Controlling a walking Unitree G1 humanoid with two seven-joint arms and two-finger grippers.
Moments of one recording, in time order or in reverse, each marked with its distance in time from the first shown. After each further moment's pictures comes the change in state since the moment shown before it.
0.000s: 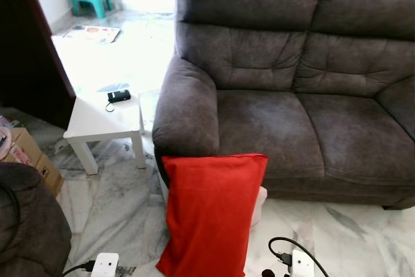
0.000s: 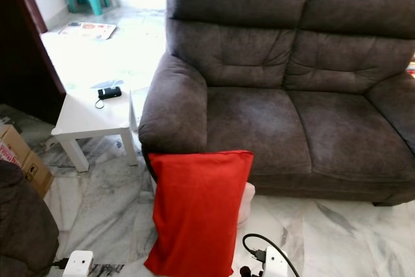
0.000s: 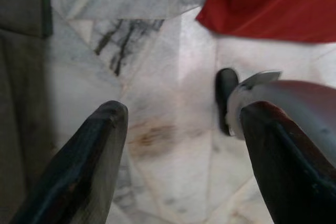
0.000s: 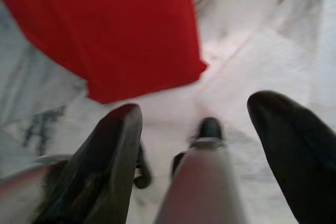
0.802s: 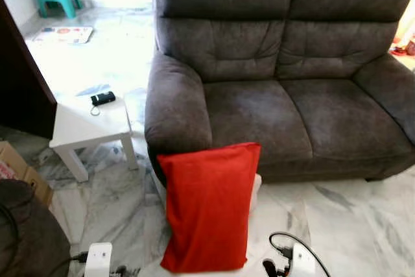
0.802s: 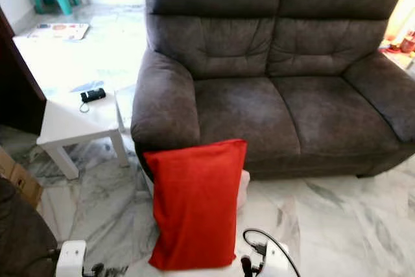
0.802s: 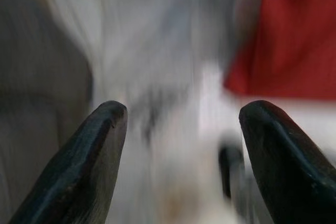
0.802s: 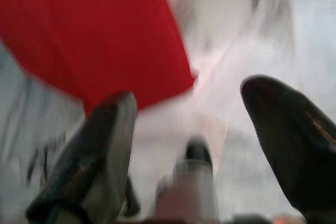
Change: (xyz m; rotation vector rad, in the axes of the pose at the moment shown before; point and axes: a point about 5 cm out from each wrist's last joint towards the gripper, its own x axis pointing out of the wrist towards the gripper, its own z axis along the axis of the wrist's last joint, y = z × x) left arm -0.005 0.003 0.065 -0.057 -0.409 0.123; right arm 0.002 0.001 0.055 -0.032 -0.254 -0.007
